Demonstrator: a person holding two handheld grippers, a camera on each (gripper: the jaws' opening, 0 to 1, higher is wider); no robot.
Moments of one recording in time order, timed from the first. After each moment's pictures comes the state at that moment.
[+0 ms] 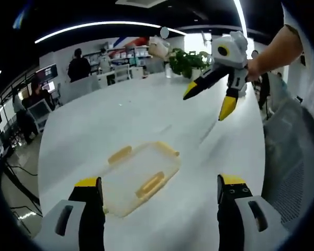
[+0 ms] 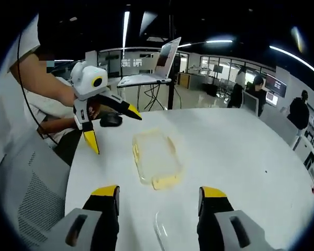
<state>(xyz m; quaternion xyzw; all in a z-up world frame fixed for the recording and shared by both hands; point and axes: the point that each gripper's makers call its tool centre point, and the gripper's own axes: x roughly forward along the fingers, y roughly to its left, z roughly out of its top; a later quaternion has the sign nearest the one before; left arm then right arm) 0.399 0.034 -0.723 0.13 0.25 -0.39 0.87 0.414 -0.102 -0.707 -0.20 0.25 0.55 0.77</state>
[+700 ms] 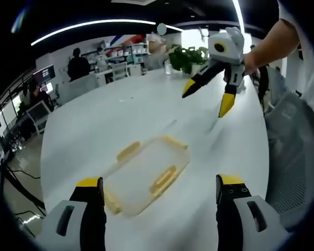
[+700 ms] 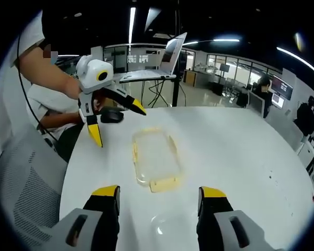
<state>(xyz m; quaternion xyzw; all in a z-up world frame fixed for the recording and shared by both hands) 0.410 0.050 -0.730 0.15 0.26 -0.40 0.87 0.424 -0.093 -0.716 -0.21 0.25 0.56 0.76</state>
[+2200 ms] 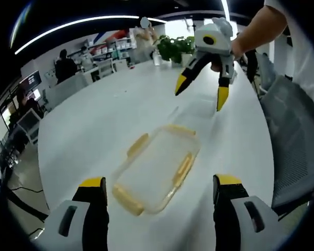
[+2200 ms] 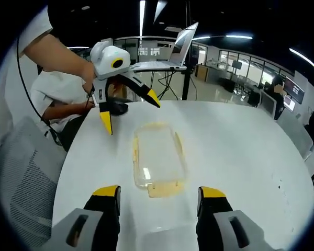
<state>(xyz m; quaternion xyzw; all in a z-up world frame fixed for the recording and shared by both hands) 0.432 0.073 -0.743 0.21 0.28 -0.45 0.82 0.436 -0.072 -0.736 -0.24 0.27 0.59 0.72</state>
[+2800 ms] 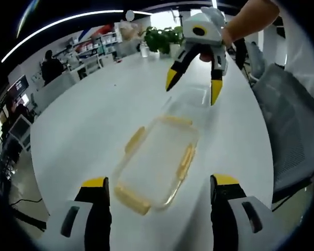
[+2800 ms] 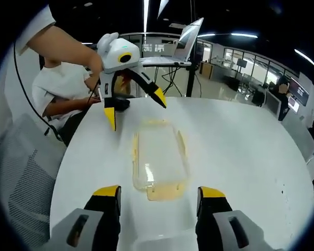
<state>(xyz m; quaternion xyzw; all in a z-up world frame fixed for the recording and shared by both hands) 0.437 0.077 -0.752 0.23 0.30 -0.48 0.79 0.438 -0.062 -0.746 -0.26 0.28 0.60 0.70</state>
